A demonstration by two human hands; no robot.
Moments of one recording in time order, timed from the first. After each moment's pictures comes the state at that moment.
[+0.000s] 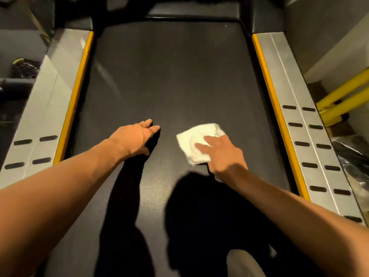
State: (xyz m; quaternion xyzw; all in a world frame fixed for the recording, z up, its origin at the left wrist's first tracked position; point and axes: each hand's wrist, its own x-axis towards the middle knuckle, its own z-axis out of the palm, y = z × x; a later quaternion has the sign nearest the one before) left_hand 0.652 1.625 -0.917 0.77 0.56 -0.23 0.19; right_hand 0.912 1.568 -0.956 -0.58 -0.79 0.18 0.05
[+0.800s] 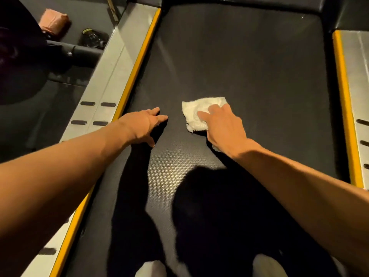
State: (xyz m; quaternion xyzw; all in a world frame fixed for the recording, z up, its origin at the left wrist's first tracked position) left_hand 0.556 1.591 -0.919 0.71 0.62 -0.27 0.22; right_hand 0.787 1.619 -0.947 -0.49 -0.87 0.09 0.00
